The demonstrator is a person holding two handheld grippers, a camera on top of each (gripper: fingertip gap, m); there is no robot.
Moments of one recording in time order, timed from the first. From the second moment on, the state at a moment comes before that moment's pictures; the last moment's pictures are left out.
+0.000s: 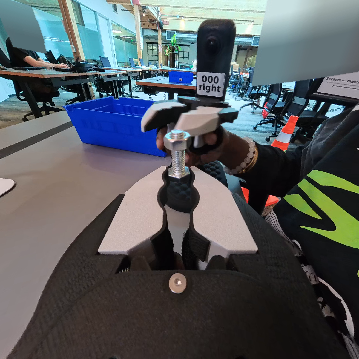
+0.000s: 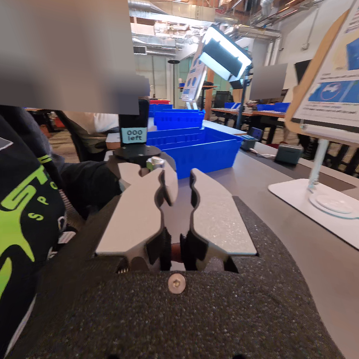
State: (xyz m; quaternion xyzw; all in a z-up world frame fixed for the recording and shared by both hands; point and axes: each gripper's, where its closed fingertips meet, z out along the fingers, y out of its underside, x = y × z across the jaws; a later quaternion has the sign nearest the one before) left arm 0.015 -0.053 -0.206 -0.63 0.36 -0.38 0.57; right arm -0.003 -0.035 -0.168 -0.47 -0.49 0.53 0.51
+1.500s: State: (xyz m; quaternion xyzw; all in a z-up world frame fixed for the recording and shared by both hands) left arm 0.020 -0.057 -0.211 -0.63 0.38 -0.37 0.57; right arm -0.025 -0.055 -0.170 -0.47 -0.49 0.55 0.48
